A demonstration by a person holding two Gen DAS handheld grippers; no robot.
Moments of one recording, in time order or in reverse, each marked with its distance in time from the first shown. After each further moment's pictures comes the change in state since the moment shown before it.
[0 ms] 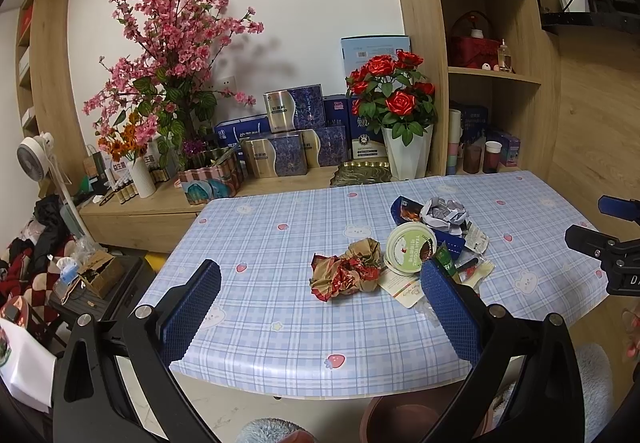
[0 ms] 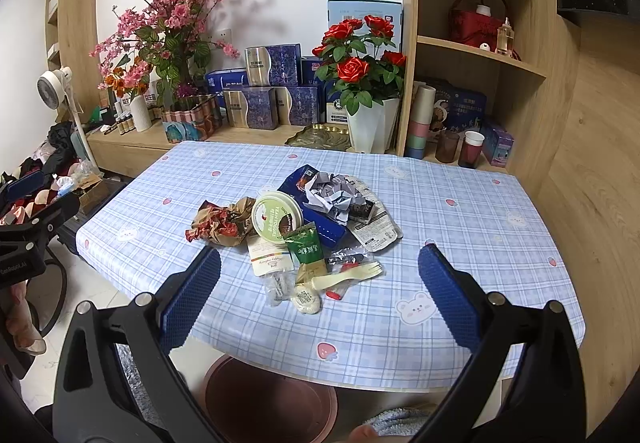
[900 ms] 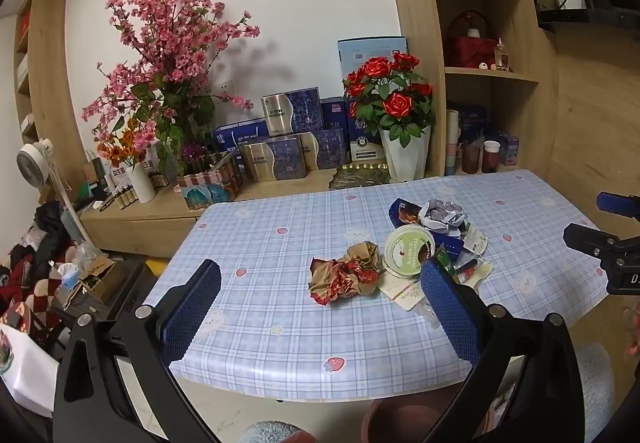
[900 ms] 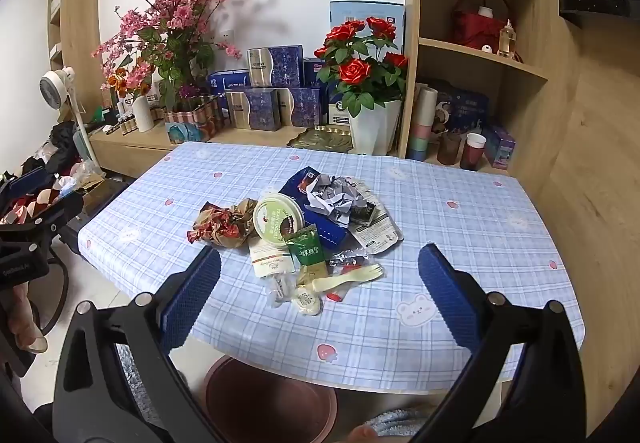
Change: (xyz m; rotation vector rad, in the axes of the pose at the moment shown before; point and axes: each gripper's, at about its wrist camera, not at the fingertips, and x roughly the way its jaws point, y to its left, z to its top) left arm -0.001 -0.007 0.002 0.009 -0.006 -0.003; right arm 0.000 0.000 0.001 -0.002 -0.005 0.002
